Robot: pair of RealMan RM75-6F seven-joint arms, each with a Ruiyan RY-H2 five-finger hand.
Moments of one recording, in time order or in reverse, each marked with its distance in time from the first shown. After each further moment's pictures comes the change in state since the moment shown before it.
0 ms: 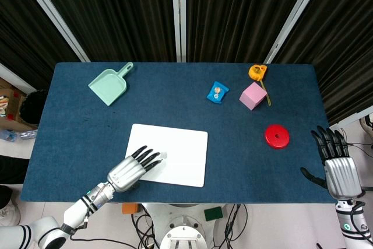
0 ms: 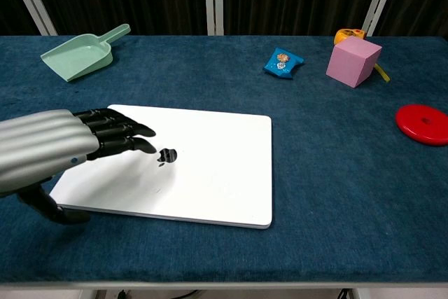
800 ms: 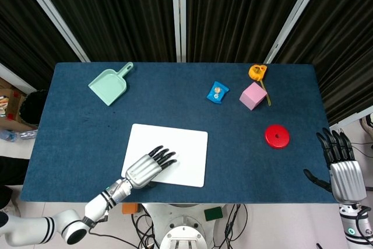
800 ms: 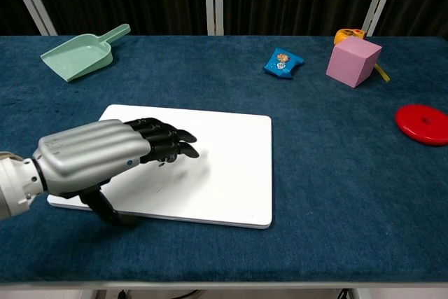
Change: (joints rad) left arm -0.057 -0.155 -0.054 0.089 -0.066 -0.062 -0.077; right arm -0.032 -0.004 0.012 0.026 -0.030 0.045 0.033
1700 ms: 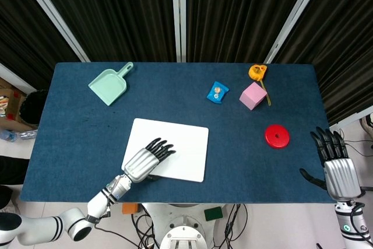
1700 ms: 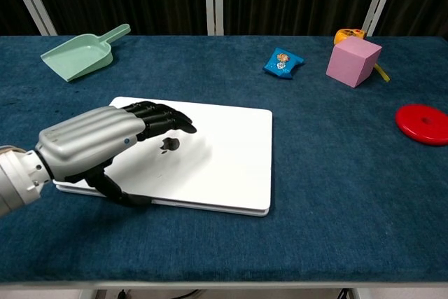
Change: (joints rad) left arm 0.024 -0.109 -0.001 0.202 0.050 0.170 -0.202; right arm 0.015 -0.003 0.006 -0.018 -0.005 -0.054 -0.025
